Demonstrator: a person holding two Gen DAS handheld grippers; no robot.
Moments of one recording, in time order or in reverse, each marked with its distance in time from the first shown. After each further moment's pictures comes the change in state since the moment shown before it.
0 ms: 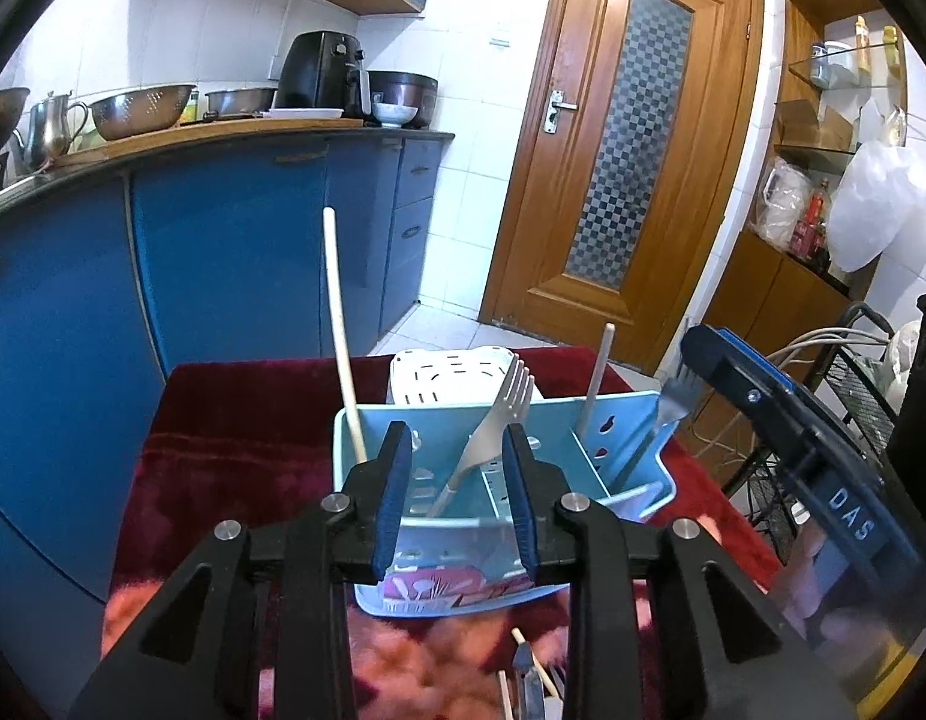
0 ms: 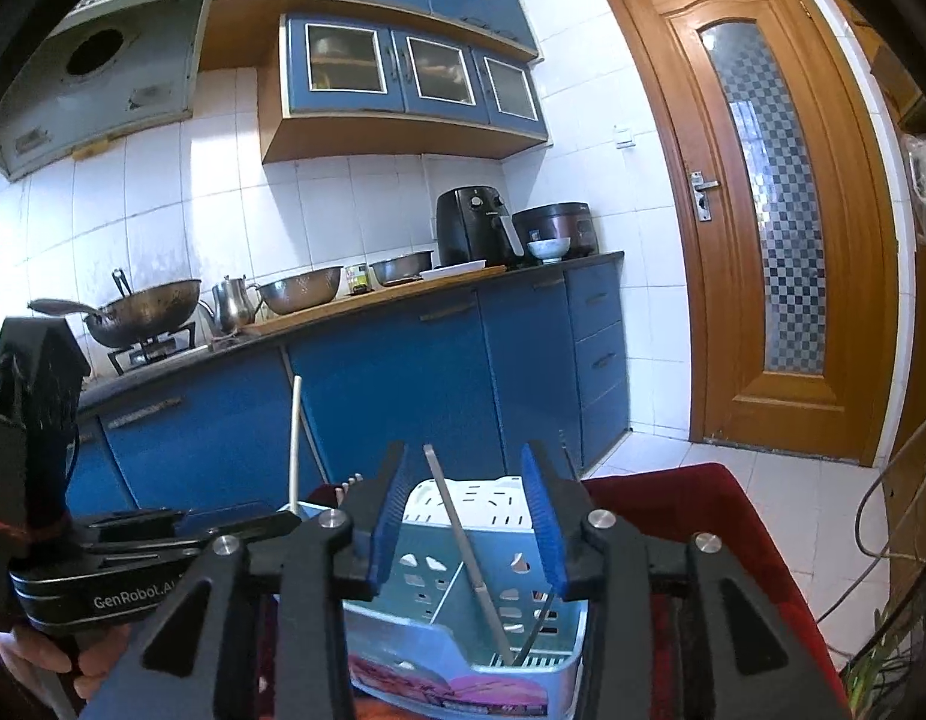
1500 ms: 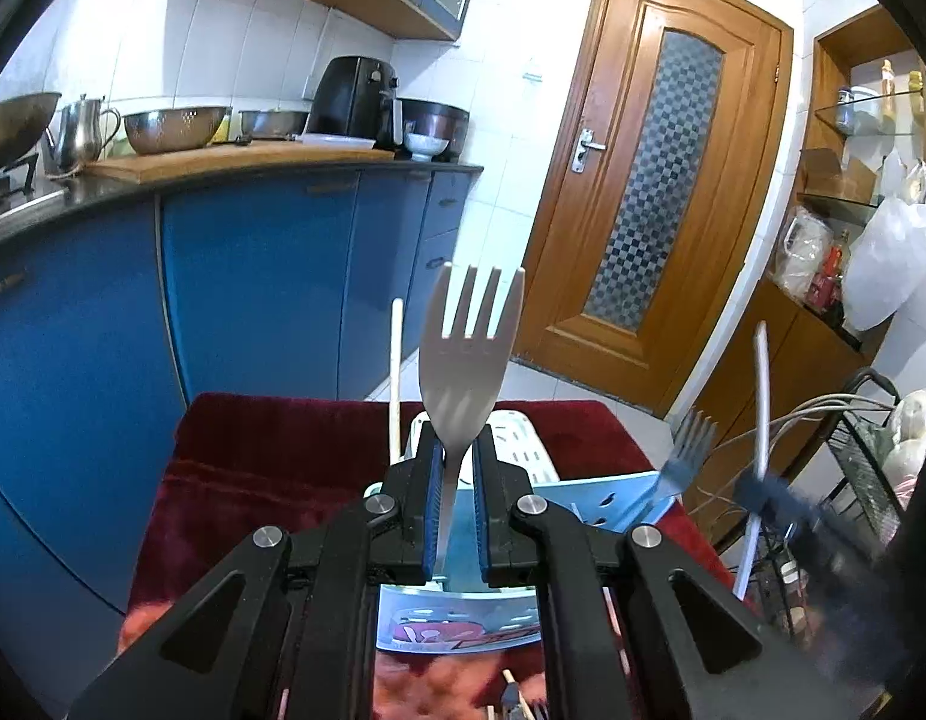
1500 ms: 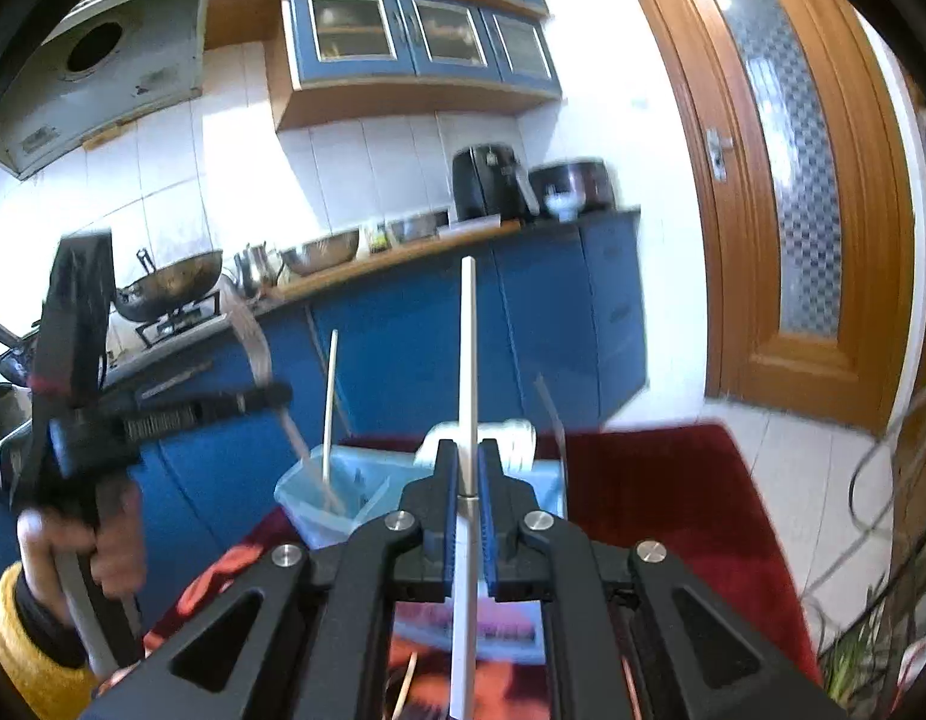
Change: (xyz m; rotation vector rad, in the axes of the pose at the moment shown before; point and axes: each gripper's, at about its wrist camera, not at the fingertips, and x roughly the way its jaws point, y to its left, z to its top) left arm -0.010 0.011 0.036 -0.078 -0.058 0.041; right arm -0.015 -0.008 0.010 -0.024 0.077 0.045
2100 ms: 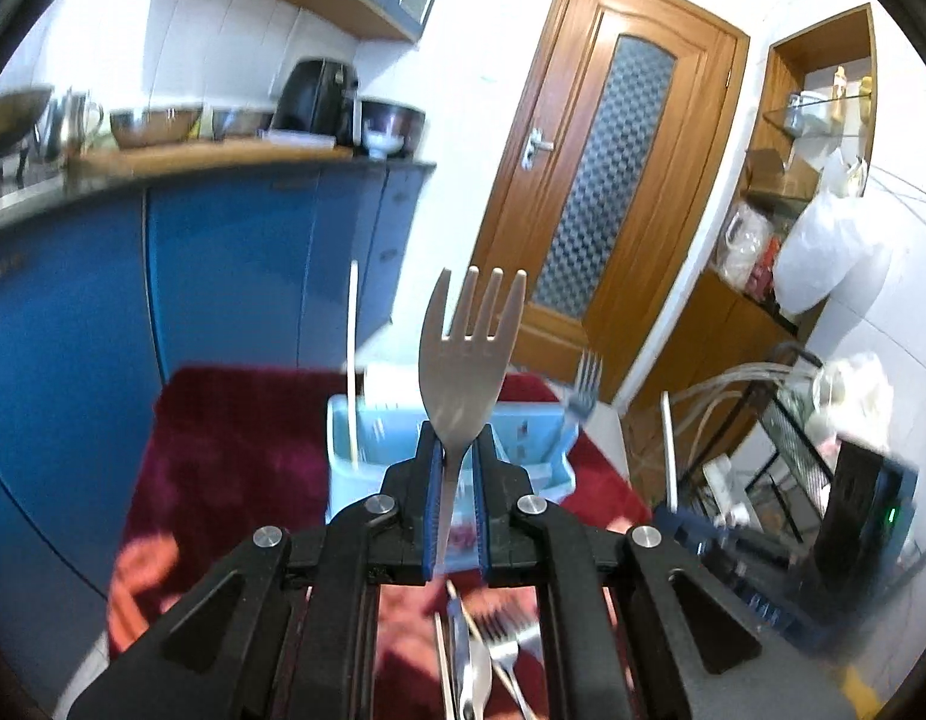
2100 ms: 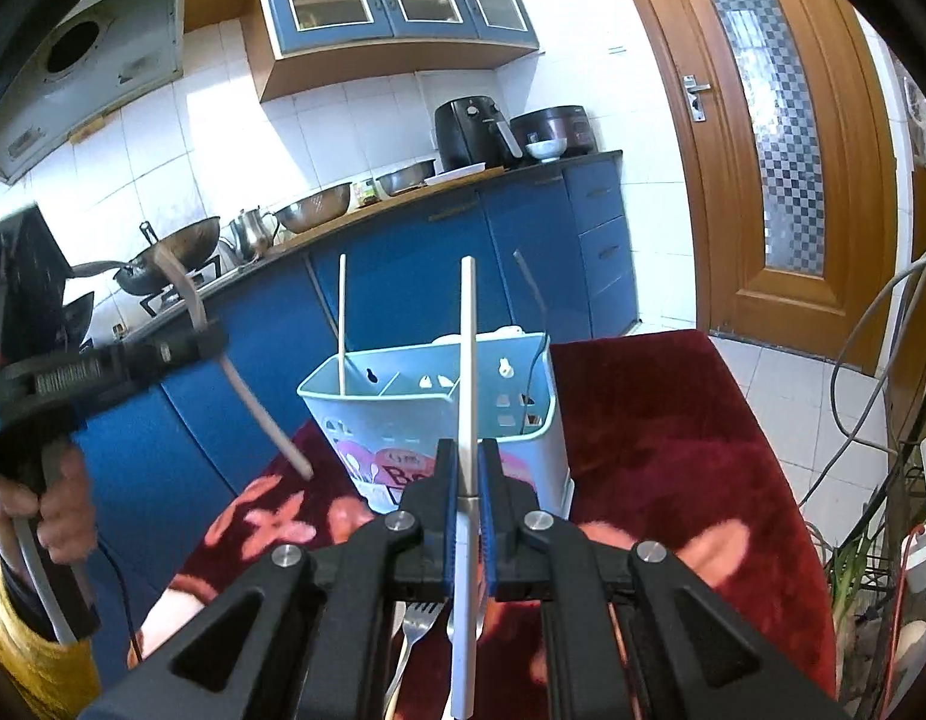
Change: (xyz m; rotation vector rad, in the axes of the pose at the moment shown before) left arm -0.081 -0.019 -0.014 0.018 -0.010 -0.114; right arm -0.052 -0.004 -0.047 0.102 0.166 0.011
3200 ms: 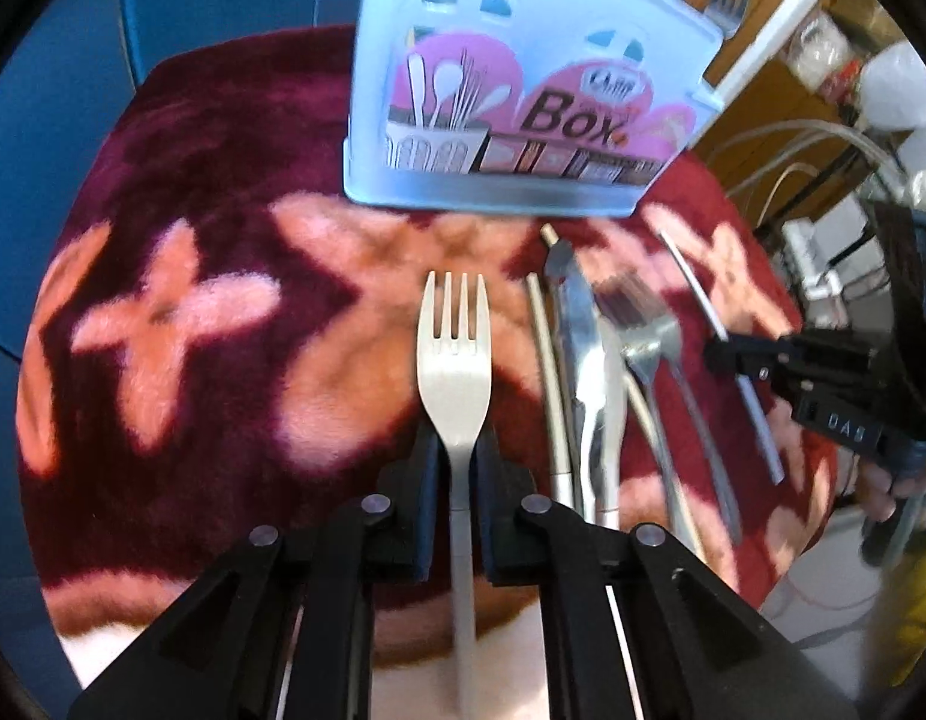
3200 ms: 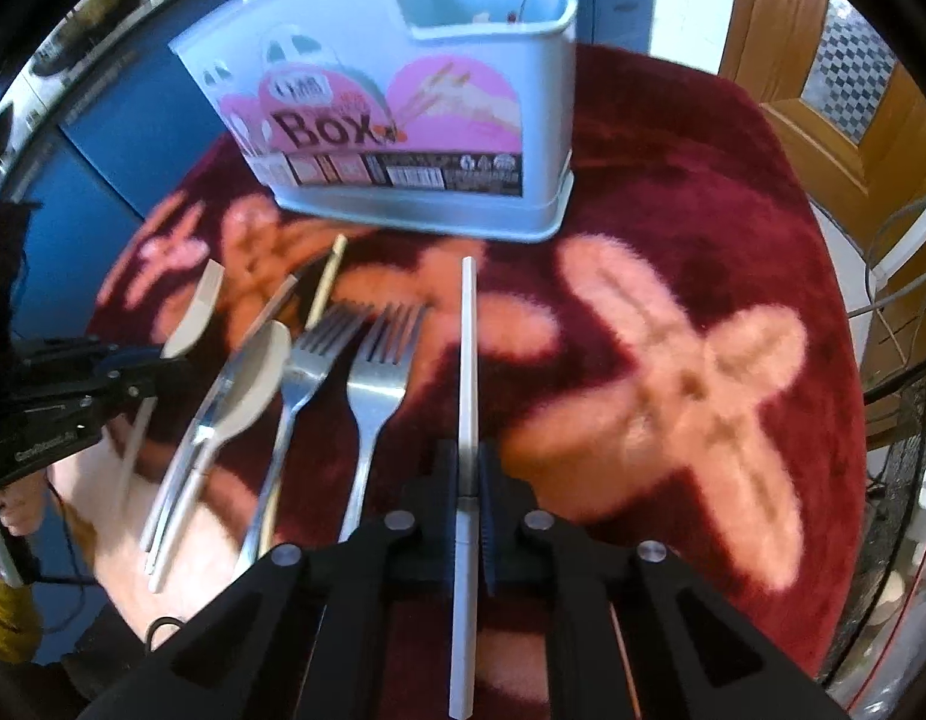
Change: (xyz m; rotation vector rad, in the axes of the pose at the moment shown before) left arm 0.076 0.046 -0.162 -0.056 0.637 0.035; right arm 0.081 -0.014 -0.076 -0.081 0.684 -0.087
